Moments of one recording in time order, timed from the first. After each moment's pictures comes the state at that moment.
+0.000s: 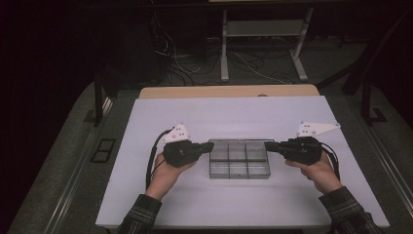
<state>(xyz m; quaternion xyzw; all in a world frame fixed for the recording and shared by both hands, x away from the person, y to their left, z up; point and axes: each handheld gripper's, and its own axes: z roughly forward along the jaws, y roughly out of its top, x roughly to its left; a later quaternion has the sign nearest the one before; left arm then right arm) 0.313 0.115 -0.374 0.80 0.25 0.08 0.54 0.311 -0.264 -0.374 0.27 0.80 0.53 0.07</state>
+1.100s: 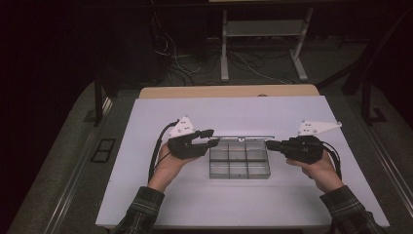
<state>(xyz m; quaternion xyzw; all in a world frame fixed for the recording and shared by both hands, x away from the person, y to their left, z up) 0.334 0.101 -0.370 0.79 0.22 0.13 0.55 0.312 -0.266 -0.371 0.27 0.80 0.53 0.08</state>
